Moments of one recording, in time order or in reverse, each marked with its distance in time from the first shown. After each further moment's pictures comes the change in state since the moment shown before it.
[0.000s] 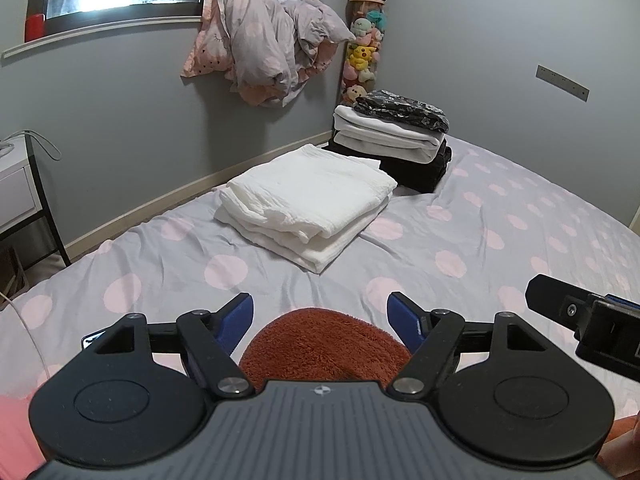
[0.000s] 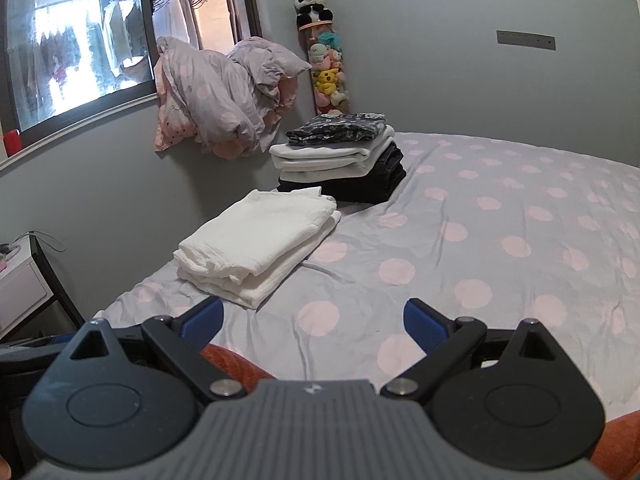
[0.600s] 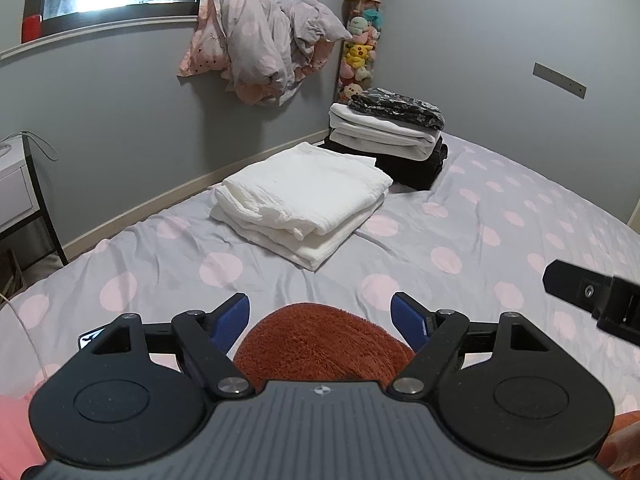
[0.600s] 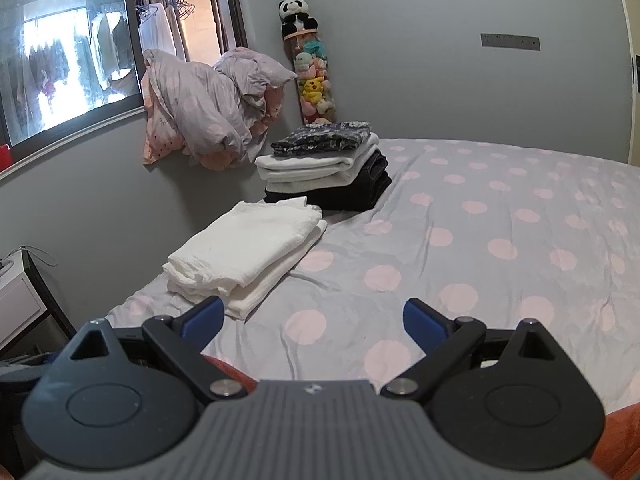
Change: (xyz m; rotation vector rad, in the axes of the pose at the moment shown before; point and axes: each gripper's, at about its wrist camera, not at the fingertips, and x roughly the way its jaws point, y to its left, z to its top) left arm -0.001 -0.005 -0.004 0.001 0.003 -0.009; right arm -0.006 -0.013 0.003 0.034 -0.019 -0.031
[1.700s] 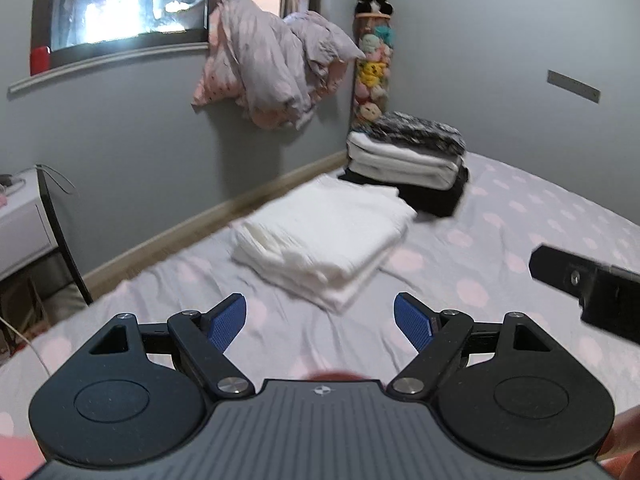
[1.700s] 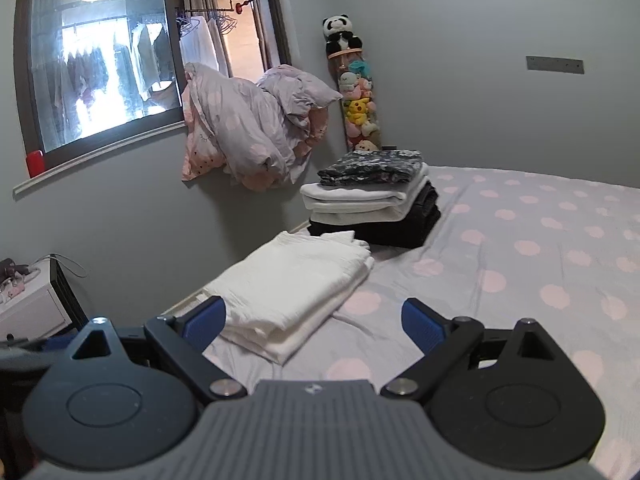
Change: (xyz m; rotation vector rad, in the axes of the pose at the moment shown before) left arm 0.008 0.001 0.036 0.038 -0.049 0.062; right arm 0.028 0.019 0.034 -0.046 -0.069 0.106
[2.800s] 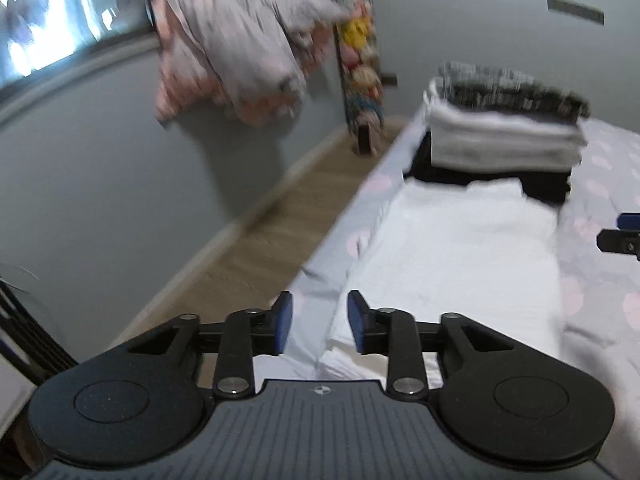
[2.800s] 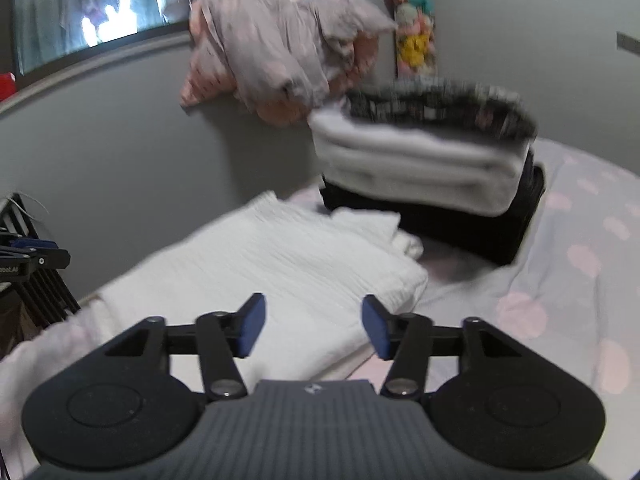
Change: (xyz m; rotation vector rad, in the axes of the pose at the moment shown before) left arm 0.268 0.109 0.127 0.250 0.025 0.036; right arm 0.352 -0.016 0.044 -0.150 0.141 0.119
